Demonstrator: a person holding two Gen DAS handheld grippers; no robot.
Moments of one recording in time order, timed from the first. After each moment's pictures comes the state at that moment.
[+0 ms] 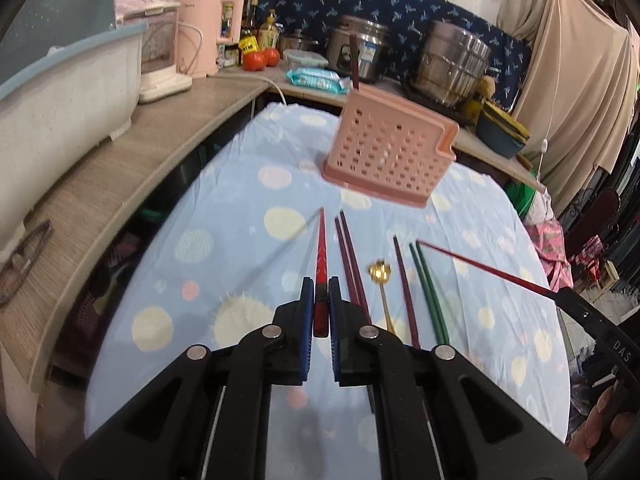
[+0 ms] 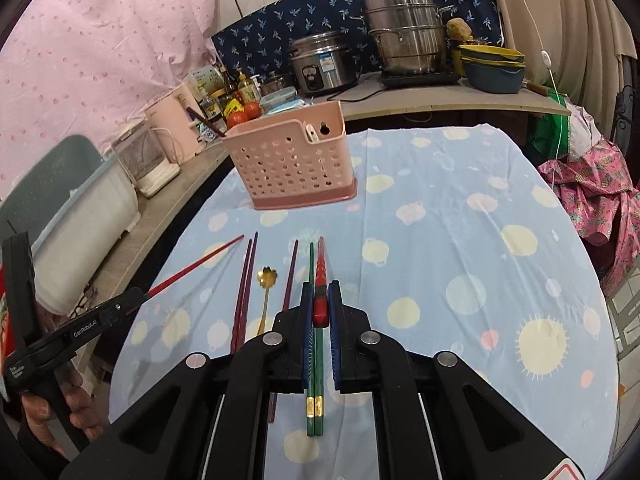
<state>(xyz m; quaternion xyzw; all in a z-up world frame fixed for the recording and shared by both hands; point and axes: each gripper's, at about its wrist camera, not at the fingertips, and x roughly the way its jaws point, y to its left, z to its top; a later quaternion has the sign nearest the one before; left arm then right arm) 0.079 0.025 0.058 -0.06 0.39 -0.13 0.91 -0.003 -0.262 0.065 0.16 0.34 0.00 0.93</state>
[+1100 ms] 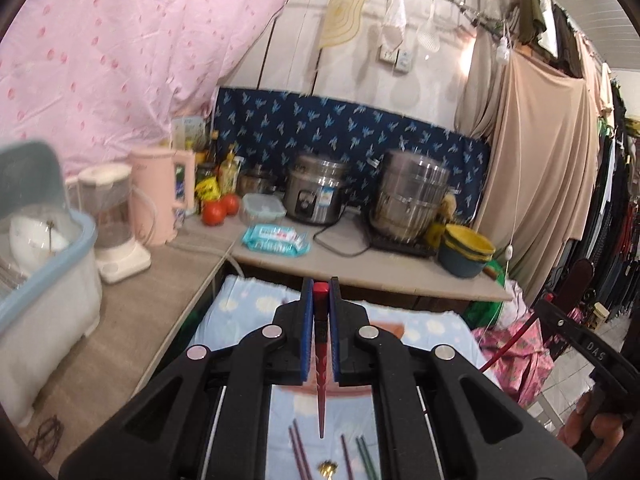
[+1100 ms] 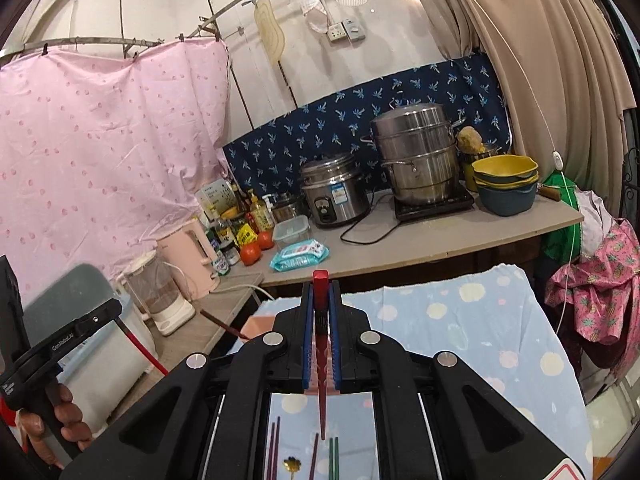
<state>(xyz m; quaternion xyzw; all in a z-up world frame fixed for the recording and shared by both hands) 0.165 -0.010 0.237 -0.08 0.18 -0.18 0.96 0.091 -0.307 0.212 0.17 0.15 -0.01 0.97</state>
